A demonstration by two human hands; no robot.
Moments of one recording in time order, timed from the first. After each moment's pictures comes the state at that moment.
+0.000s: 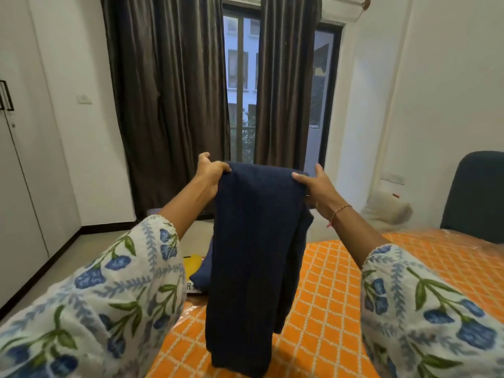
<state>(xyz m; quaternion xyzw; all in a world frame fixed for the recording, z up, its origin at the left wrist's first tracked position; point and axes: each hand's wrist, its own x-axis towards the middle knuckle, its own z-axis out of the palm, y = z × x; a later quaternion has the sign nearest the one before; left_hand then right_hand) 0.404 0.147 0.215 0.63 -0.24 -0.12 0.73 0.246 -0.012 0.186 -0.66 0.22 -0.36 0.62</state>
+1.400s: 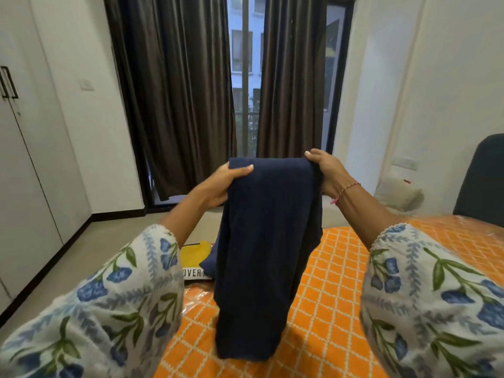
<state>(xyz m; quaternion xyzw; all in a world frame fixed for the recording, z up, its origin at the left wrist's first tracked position) 0.393 0.166 0.182 0.60 -0.35 -0.28 0.67 0.270 -0.016 0.192 -0.62 0.25 -0.38 0.64</state>
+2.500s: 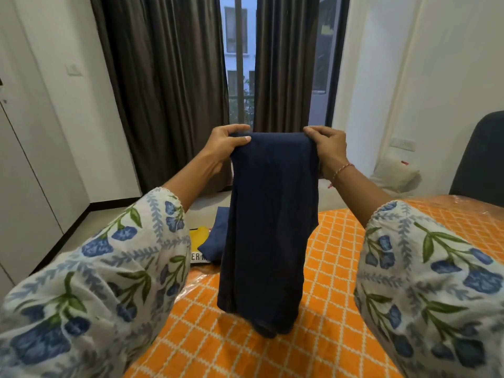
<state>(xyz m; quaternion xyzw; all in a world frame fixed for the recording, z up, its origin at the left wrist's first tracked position) 0.412 0.130 0.198 0.65 -0.40 -0.12 0.64 0.266 -0.023 0.183 -0.67 0.24 -0.51 0.49</state>
